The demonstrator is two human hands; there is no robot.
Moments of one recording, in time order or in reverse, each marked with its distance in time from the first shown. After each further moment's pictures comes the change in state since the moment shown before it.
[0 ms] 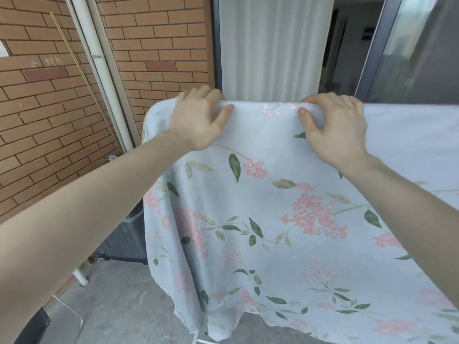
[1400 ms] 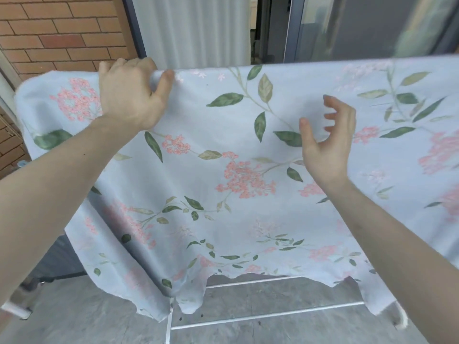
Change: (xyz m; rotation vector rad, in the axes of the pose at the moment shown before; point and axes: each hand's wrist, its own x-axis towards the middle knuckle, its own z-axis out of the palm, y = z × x) left_hand 0.017 0.055 0.039 0.043 0.204 -0.045; right_hand -0.125 0.083 -0.046 0.227 0.306 0.405
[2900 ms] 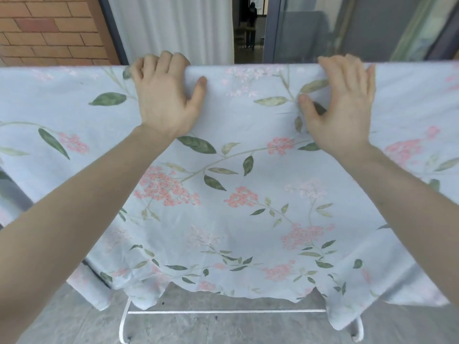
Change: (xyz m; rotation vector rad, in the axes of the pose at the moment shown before) left_hand 0.020 0.303 0.081 -0.038 0.119 -0.005; right_hand 0.179 0.172 -0.161 -0.393 -0.232 -0.337
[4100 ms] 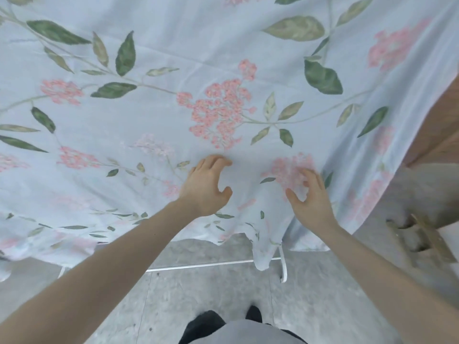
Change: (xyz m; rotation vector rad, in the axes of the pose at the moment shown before) left_hand -0.224 0.389 0.140 -0.432 -1.012 -0.089; right_hand -0.294 0.345 -0.081 0.305 -0.574 0.717
